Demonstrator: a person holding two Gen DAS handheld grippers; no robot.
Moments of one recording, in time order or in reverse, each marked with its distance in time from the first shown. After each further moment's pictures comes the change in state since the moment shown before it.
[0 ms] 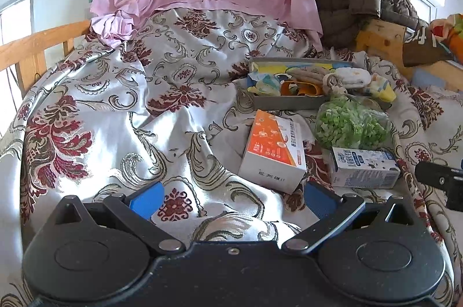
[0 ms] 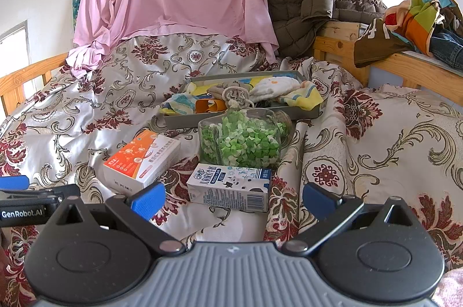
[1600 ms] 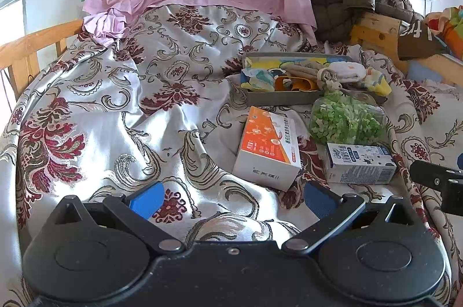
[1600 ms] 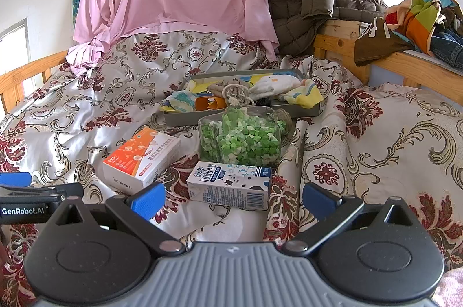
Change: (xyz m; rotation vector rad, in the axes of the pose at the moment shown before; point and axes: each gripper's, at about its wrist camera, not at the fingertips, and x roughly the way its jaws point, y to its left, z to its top) left arm 0.003 -0.002 0.006 0.025 0.024 -0.022; right arm 0.001 0.001 -0.003 -0.004 0.007 -0.001
